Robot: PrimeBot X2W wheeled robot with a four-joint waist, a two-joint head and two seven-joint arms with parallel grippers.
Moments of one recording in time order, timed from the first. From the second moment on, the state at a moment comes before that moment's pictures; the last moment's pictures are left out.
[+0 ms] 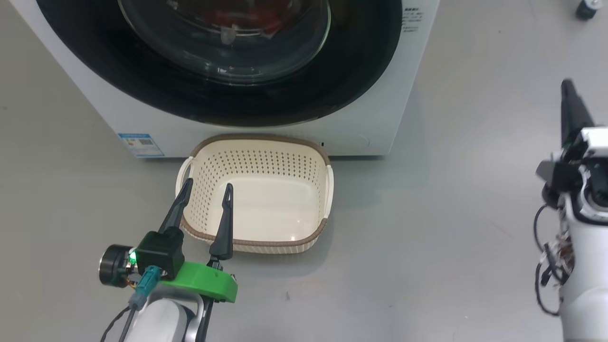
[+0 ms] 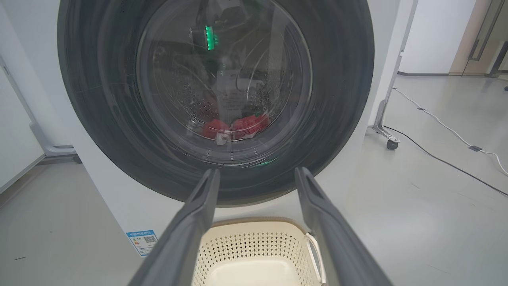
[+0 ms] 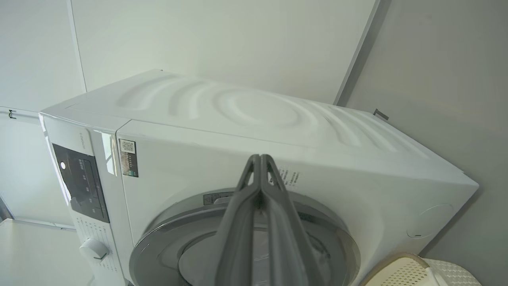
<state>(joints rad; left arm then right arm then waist) -0.19 0.05 -0.35 0.18 -0.32 0.08 -0.25 -0.48 -0.08 -0.19 0.31 1.44 0.08 0.11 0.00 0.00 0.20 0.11</state>
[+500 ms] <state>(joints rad) -0.27 0.04 -0.36 0.12 -0.32 0.08 -0.25 -0.79 -0.19 -0.15 0.32 1.50 0.03 0.28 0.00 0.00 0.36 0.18</state>
